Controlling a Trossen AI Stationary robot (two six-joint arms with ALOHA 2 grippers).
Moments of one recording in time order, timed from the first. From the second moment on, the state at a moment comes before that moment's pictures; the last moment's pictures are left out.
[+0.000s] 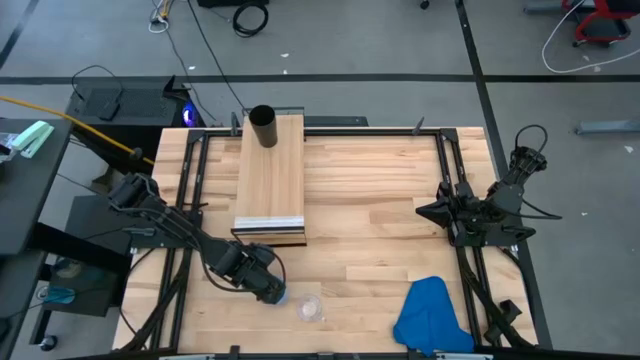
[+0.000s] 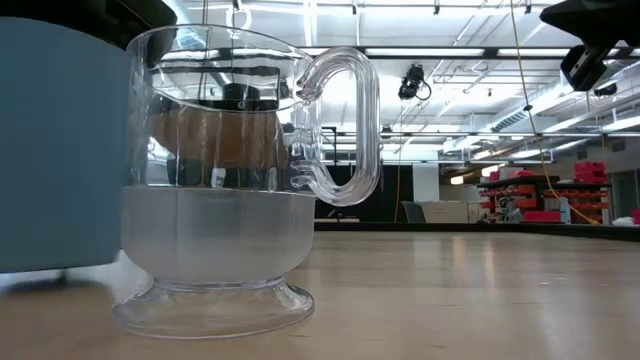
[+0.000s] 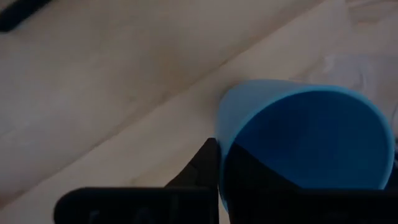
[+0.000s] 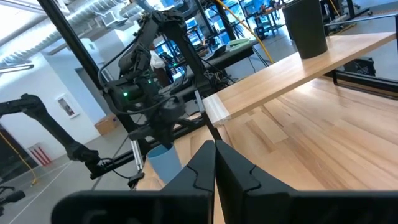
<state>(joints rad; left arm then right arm) -0.57 1.63 1.17 -0.84 -0.04 -1.59 0.76 0.12 0.28 -0.17 0.80 0.47</state>
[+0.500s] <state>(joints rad) -0.60 1.63 1.56 -0.95 0.15 -1.46 0.76 0.12 0.28 -0.17 0.80 0.47</state>
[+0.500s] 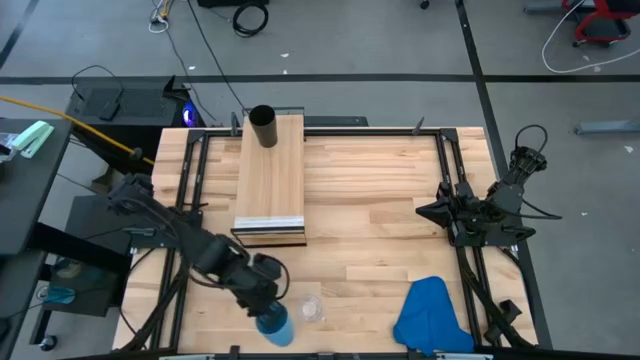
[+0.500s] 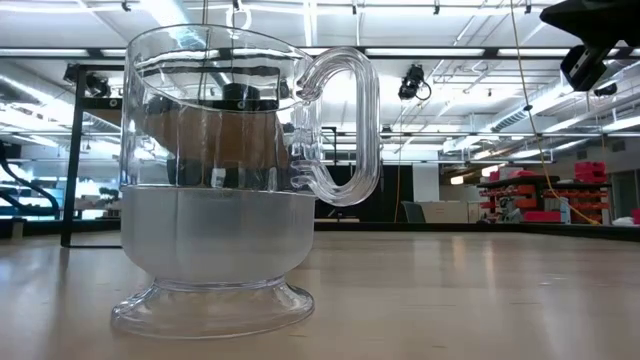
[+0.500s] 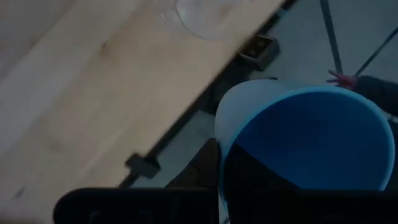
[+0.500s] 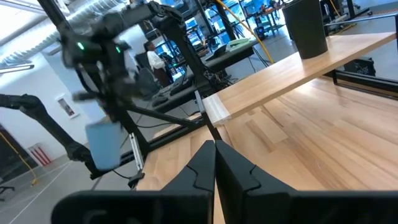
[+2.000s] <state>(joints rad) 0.35 1.53 1.82 -1.57 -0.05 -0.92 0.76 0.12 0.28 -0.17 0.80 0.47</state>
